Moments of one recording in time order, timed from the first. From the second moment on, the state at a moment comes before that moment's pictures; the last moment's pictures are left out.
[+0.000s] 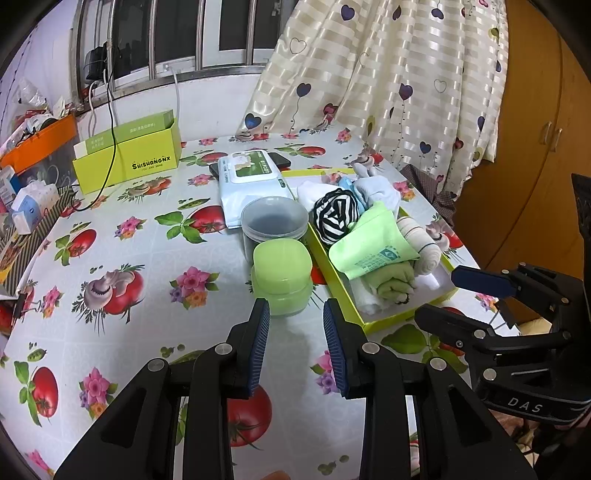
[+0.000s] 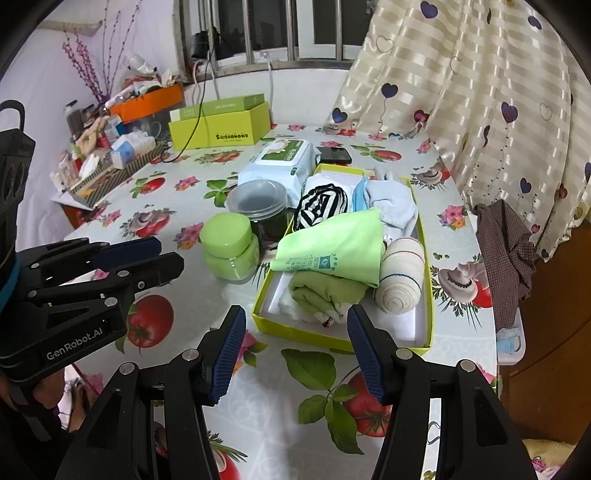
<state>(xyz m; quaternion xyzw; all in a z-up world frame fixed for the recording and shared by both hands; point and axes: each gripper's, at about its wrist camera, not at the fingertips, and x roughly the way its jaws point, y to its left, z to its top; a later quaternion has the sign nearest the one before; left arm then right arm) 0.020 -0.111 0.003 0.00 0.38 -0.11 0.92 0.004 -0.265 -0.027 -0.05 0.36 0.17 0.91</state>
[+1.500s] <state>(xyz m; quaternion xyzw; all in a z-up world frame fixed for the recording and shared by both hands) 0.024 -0.113 -0.005 0.00 0.39 -0.12 0.91 0.010 -0.264 -0.032 -0.06 0.37 0.18 0.91</state>
